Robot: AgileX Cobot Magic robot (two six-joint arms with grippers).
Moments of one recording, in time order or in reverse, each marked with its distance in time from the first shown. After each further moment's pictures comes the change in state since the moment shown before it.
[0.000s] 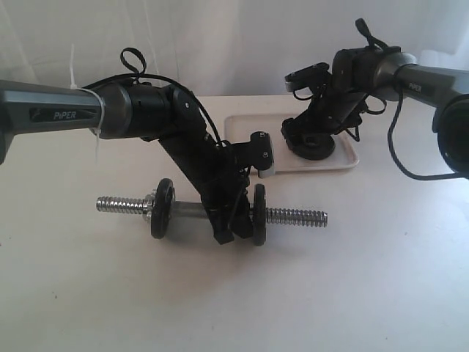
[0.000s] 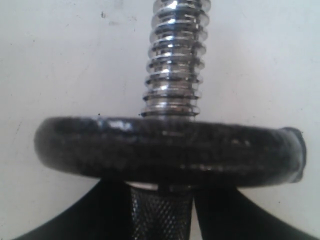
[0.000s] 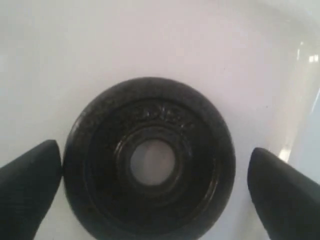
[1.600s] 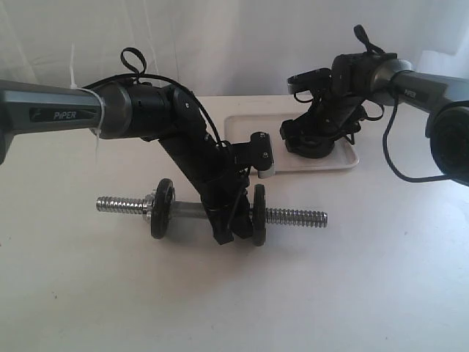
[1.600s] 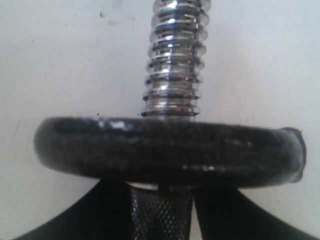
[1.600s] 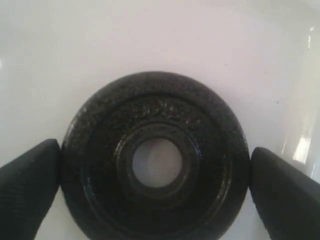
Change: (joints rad) left arm 0.000 0.000 0.000 0.002 0.002 0.000; right arm -0.002 0.056 -0.039 0.004 0.033 0.062
